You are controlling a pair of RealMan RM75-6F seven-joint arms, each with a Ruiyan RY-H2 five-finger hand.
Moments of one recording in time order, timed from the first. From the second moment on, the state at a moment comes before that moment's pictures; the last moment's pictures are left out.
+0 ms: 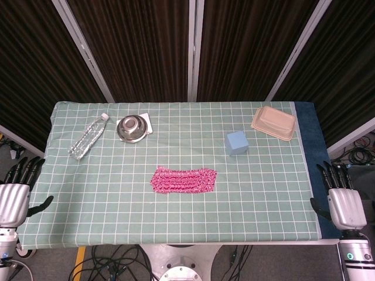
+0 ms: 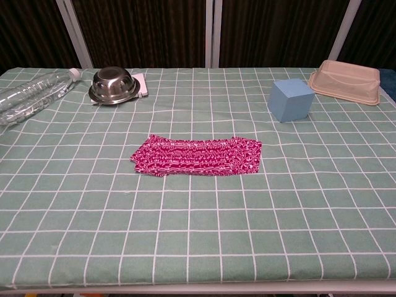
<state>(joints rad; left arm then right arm) -0.10 -1.09 -0.07 -1.71 1.53 1.54 0.11 0.11 -1.09 0.08 -1.72 -1.43 1.43 -0.13</state>
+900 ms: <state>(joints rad) -0.09 -1.10 -0.06 -1.67 1.52 1.54 0.06 0.14 -1.12 0.06 -1.70 -1.50 1.41 -0.13</state>
